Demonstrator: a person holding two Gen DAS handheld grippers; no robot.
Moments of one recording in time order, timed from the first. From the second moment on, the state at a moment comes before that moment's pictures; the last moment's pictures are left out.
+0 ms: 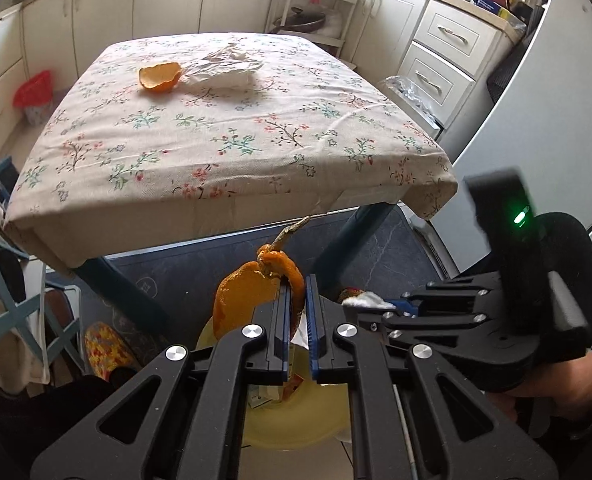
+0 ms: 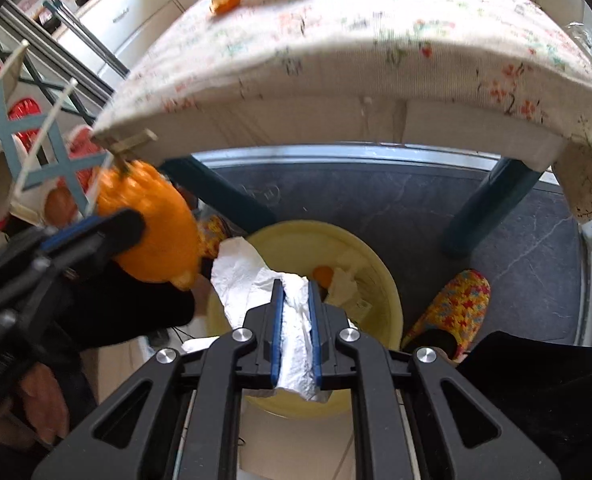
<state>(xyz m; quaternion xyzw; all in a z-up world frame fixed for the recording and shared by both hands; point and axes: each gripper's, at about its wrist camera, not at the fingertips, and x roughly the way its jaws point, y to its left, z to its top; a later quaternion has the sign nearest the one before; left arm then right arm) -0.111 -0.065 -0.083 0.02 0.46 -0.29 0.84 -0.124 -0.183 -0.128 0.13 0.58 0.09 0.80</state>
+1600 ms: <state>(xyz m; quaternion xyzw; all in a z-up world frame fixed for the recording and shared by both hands) -0.098 -0.059 -0.050 0.07 0.39 -0.18 0.90 -0.145 -0.261 -0.059 0.27 0.36 -0.05 0.89</state>
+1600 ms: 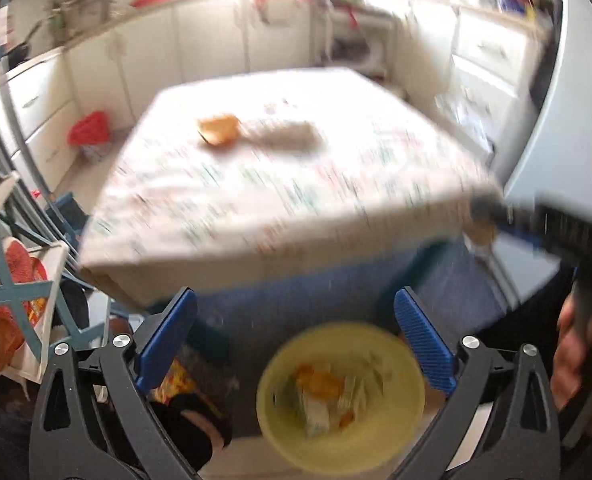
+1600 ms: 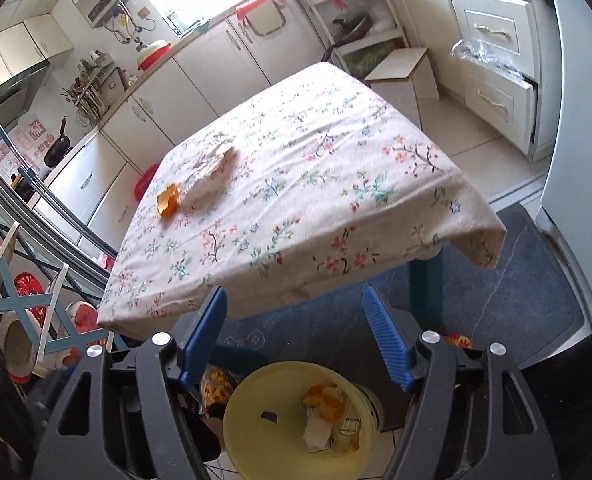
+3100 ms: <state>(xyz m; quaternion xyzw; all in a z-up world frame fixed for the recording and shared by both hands) 0.191 -0.030 -0.070 -0.01 0.46 -0.18 0.87 0.158 -0.213 -0.073 0.11 0.44 0.02 0.89</state>
